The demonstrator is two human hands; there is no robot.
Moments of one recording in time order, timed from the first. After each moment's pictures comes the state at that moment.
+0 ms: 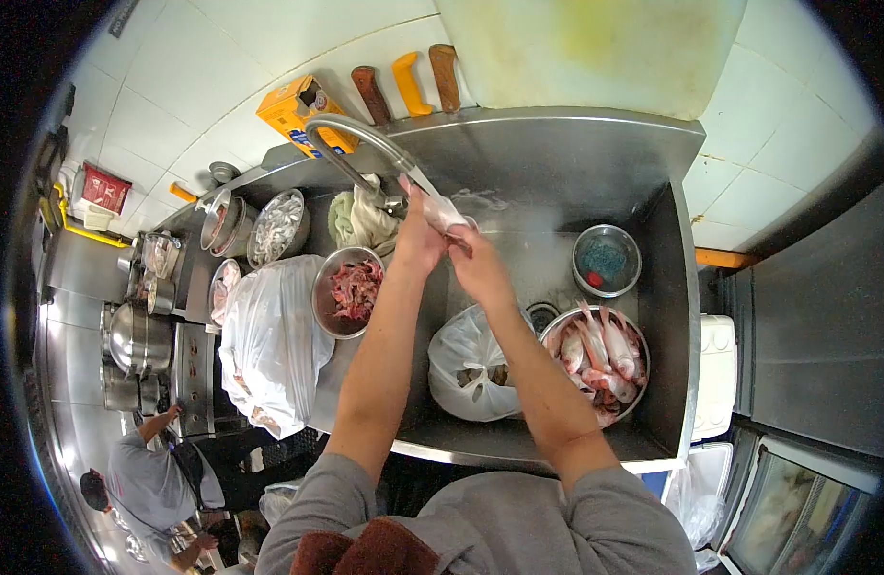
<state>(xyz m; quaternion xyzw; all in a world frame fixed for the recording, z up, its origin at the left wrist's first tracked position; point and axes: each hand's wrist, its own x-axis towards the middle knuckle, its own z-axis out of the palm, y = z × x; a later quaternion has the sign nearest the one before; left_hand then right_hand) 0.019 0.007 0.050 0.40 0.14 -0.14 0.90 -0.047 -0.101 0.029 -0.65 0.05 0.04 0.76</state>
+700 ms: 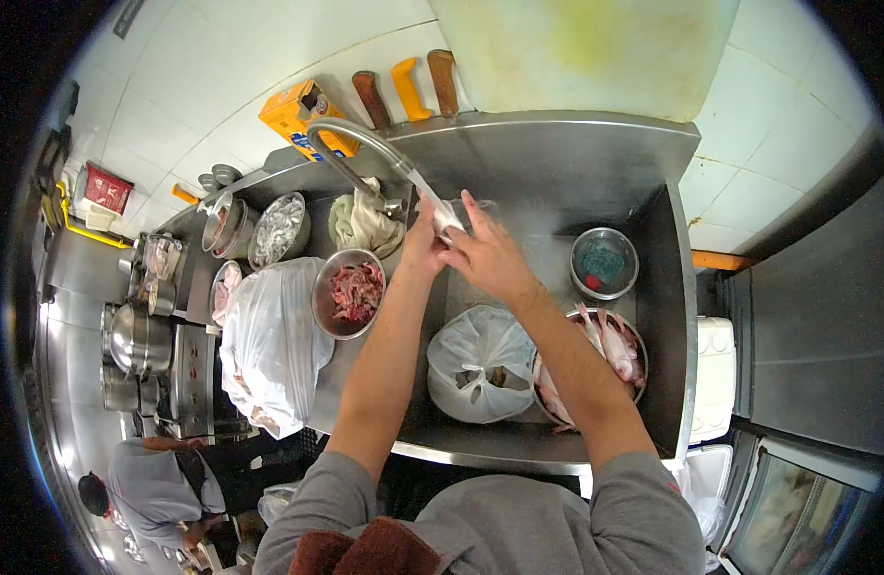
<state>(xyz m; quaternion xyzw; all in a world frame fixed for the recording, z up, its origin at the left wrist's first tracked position) 0.028 0.004 0.015 0.41 0.12 -0.13 0.90 -0.036 -0.138 0.040 -0.86 -0.27 -0.23 0.37</state>
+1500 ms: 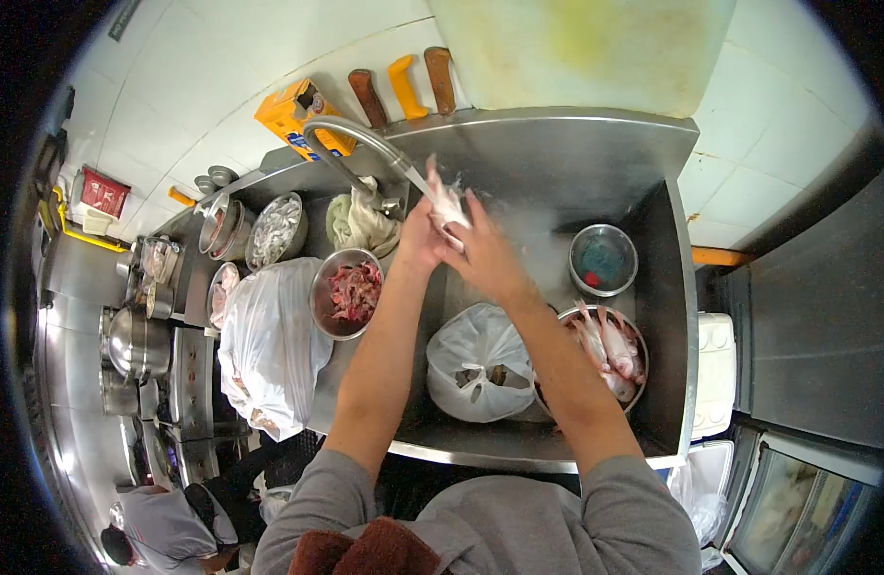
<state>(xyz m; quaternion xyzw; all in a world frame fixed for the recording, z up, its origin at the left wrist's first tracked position) 0.030 -0.003 0.036 0.37 0.09 -0.16 0.91 -0.033 -0.130 0.029 -0.86 -0.22 -0.17 0.43</state>
